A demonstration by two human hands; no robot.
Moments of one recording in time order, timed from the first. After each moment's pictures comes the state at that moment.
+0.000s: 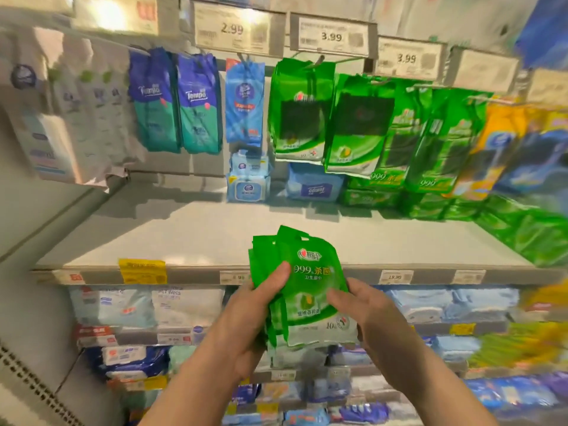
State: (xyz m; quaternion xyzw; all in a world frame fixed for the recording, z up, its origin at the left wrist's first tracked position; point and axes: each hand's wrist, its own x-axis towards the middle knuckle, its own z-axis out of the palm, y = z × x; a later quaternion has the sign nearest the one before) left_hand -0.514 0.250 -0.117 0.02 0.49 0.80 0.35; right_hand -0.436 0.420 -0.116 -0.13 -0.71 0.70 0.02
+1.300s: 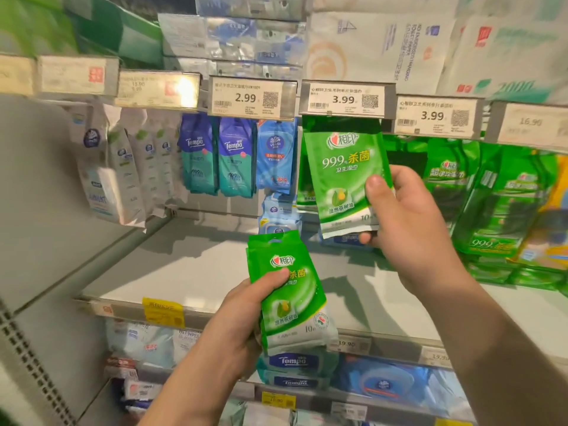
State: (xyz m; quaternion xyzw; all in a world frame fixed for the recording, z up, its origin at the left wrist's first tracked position) left_hand -0.562 0.271 -0.064 -0.05 0.50 0.83 0.23; right_hand -0.551 0.462 0.022 0.05 -0.74 0.60 0.29
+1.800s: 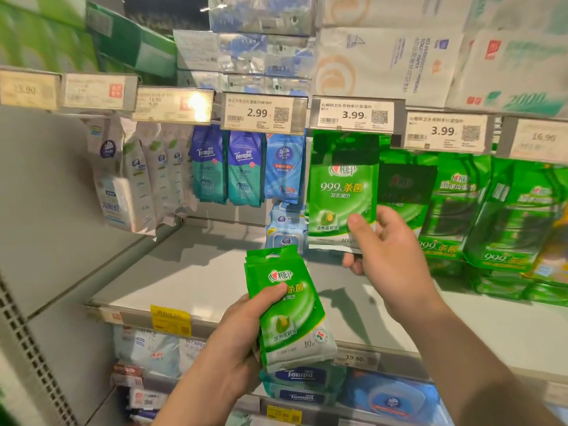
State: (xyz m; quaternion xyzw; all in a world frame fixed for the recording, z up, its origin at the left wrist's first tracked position) left_hand -0.561 0.264 -0.067 -0.07 0.47 0.85 0.22; right_hand -0.567 0.449 -0.006 0.01 -0.74 0.62 0.26
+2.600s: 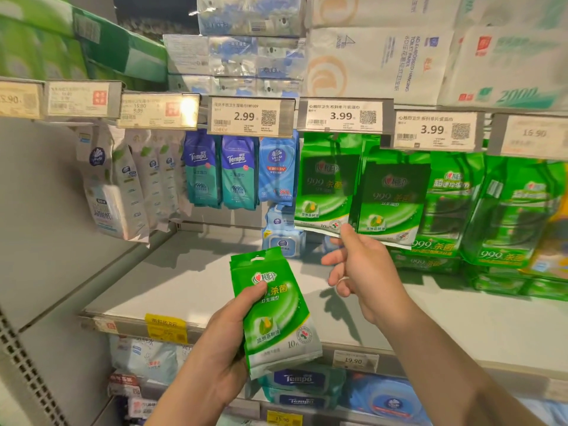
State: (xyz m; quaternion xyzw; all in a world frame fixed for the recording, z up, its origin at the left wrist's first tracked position) left_hand -0.567 0.257 -0.071 -0.06 0.46 0.86 0.21; right_hand -0.606 0.453 -0.038 -0.12 -0.68 0.70 0.15
